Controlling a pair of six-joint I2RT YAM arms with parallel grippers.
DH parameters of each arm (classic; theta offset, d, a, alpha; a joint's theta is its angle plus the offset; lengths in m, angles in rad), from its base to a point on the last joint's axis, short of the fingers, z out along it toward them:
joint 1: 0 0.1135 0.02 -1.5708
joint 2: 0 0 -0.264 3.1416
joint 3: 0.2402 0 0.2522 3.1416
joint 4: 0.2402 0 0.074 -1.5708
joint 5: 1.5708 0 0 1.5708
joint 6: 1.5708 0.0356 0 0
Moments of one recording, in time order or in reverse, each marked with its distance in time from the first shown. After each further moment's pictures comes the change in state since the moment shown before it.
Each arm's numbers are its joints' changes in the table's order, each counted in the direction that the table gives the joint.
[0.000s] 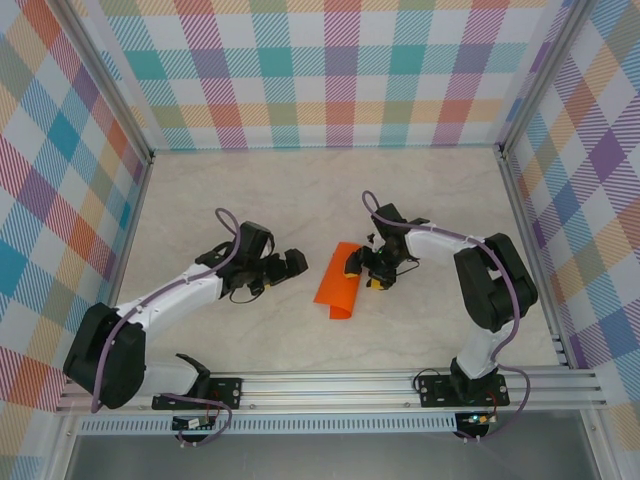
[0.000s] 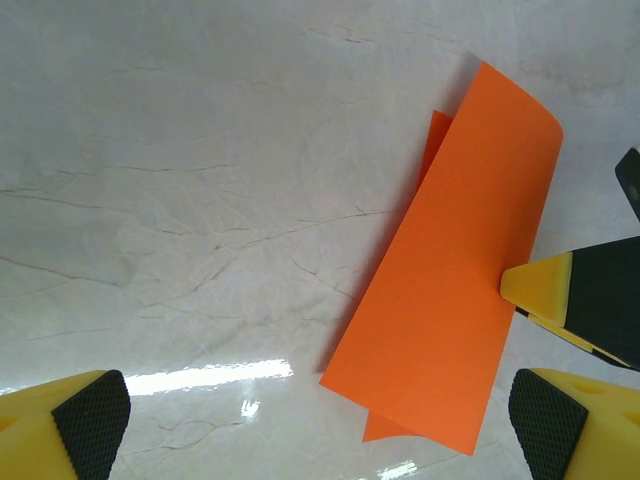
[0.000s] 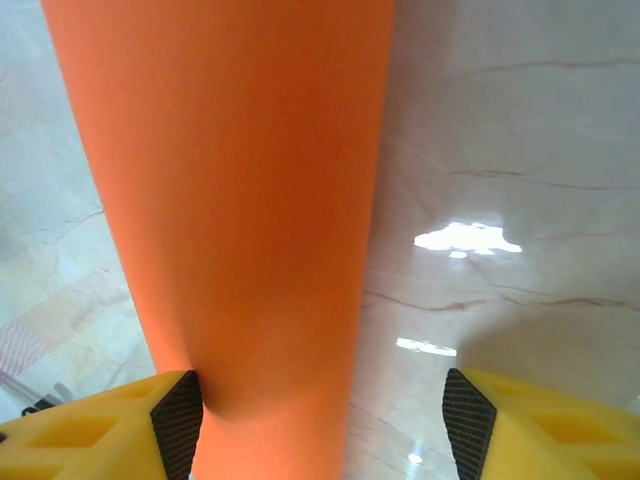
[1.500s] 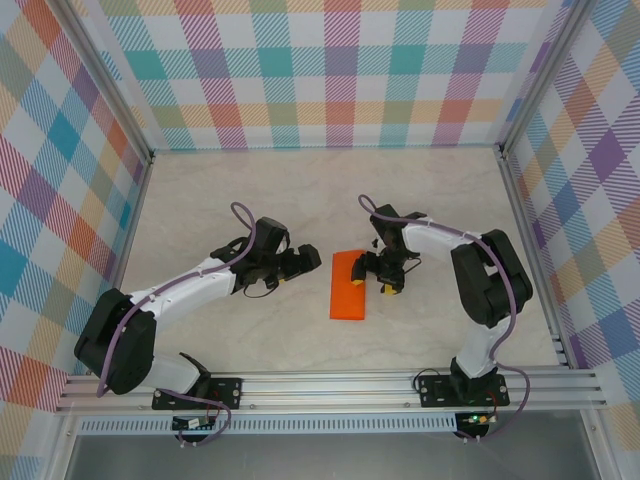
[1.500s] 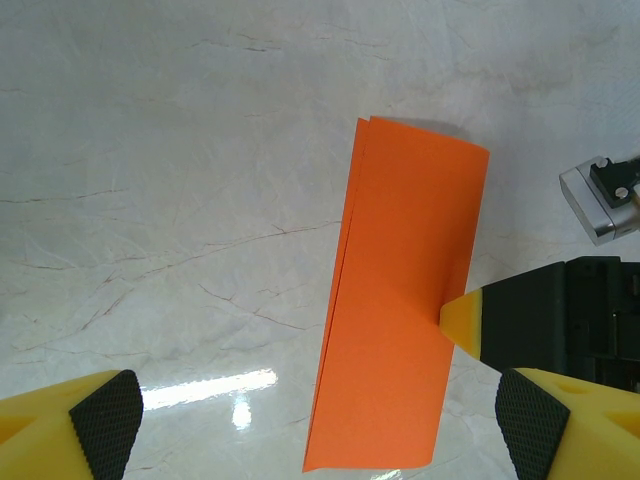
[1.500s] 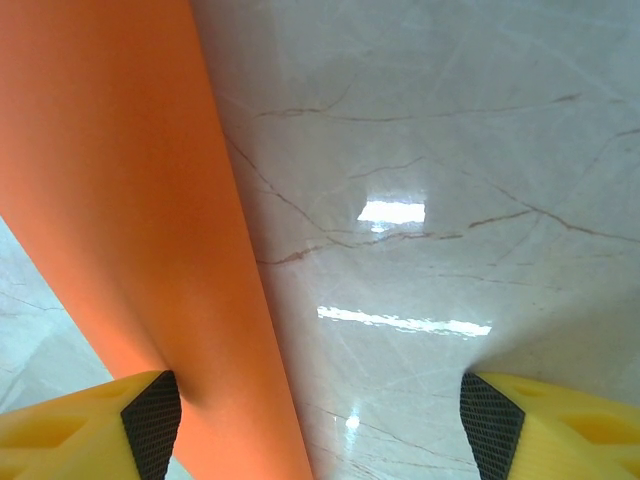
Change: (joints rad) left arm -0.076 0.080 0.066 -0.063 -0.030 -0.045; right arm 0.008 0.043 0.074 0.210 0.127 -0.085
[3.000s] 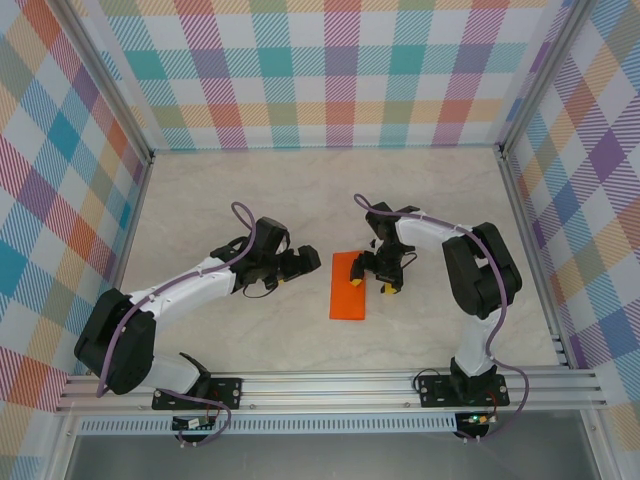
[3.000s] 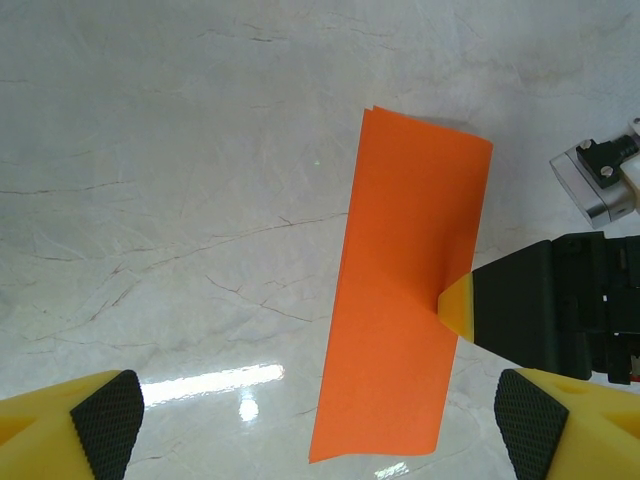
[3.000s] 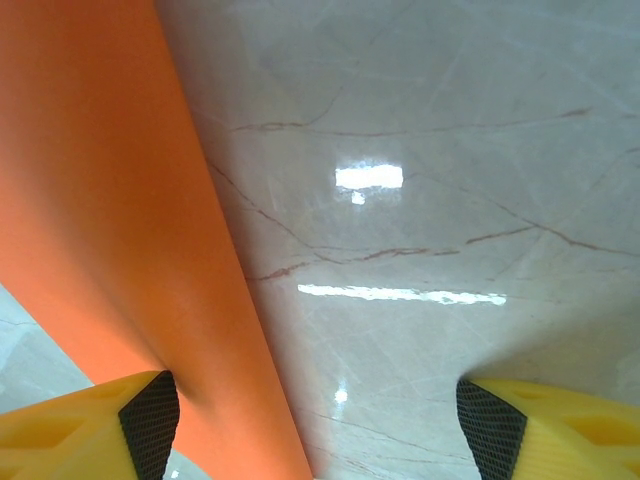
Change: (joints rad) left arm 0.000 0.000 0.008 0.026 0.003 0.013; right arm 0.005 0.083 0.088 0.097 0.014 -0.003
